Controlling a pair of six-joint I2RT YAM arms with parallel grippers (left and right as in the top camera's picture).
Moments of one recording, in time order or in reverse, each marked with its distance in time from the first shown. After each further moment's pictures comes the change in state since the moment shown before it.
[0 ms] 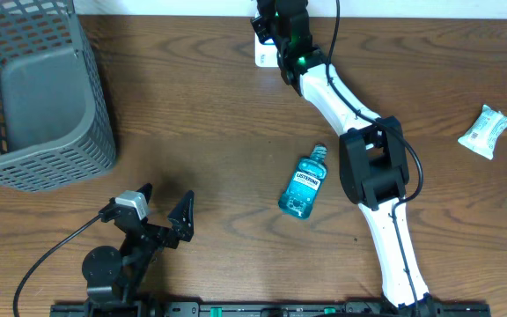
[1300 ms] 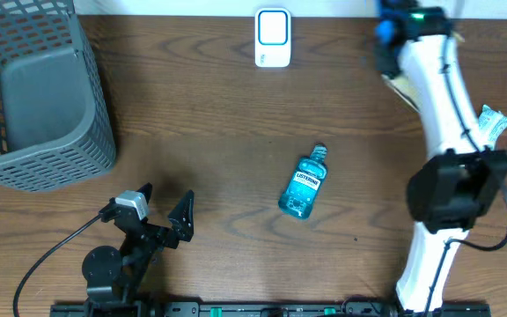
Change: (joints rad) left arm 0.000 0.000 0.000 0.000 0.000 0.000; right arm -0.324 -0.386 -0.038 -1.329 0.414 0.336
